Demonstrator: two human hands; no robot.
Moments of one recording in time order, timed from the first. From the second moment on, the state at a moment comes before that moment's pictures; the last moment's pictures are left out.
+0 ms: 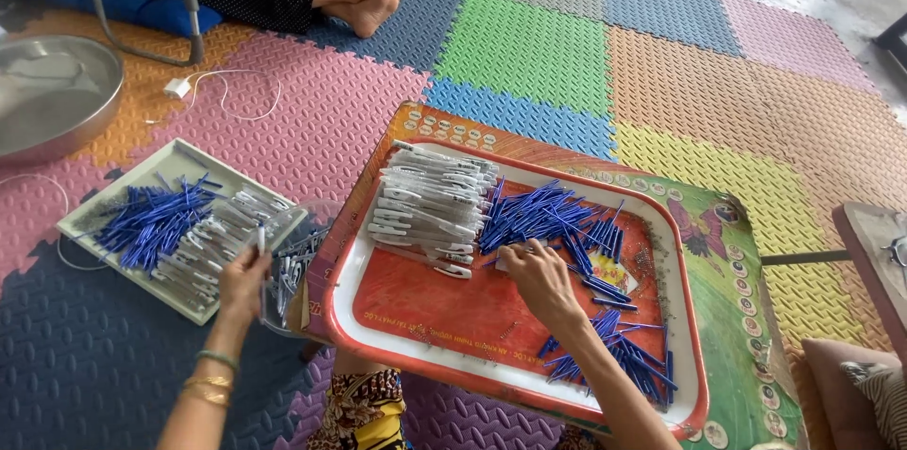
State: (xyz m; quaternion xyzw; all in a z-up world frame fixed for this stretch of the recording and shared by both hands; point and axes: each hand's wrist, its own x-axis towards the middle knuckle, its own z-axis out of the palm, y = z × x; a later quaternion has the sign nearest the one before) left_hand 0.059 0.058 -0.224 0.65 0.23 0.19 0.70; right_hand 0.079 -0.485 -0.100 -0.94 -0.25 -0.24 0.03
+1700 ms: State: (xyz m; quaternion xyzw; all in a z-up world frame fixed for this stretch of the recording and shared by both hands) left_hand 0.034 -0.232 -0.054 0.78 -0.40 0.08 0.48; right_hand -0.024 -0.479 -0.020 -0.70 -0.07 -0.16 0.70
